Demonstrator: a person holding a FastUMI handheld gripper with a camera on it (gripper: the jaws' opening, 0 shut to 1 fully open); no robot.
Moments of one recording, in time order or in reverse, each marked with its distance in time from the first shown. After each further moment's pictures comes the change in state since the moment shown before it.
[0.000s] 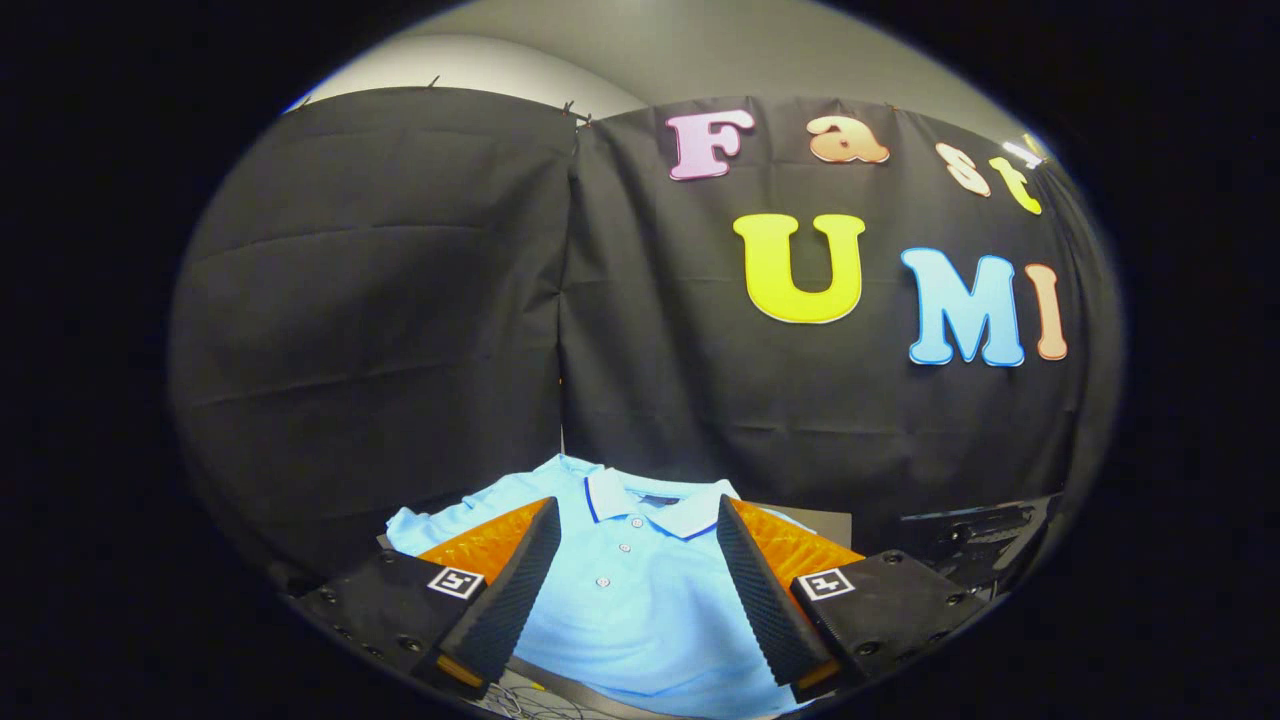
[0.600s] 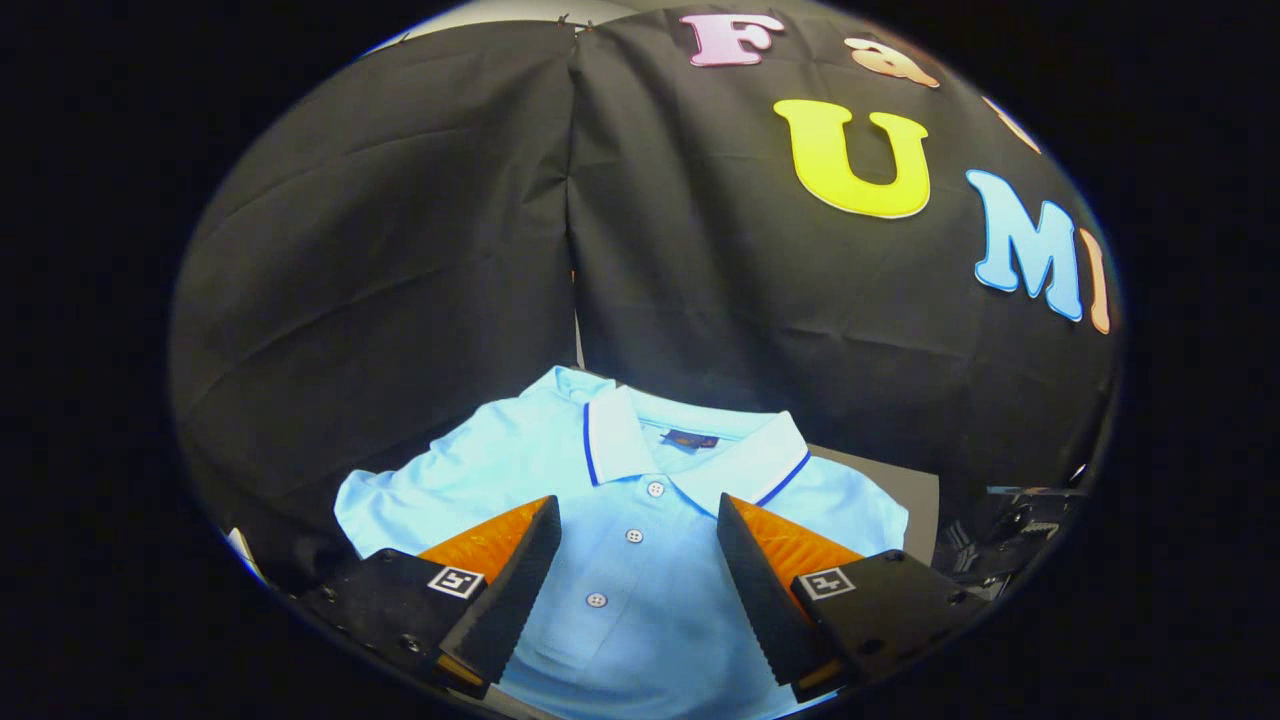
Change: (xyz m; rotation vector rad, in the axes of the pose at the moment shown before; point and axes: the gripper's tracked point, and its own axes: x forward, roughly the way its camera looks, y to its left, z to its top) arm 0.078 0.007 -0.056 -0.005 0.360 0.064
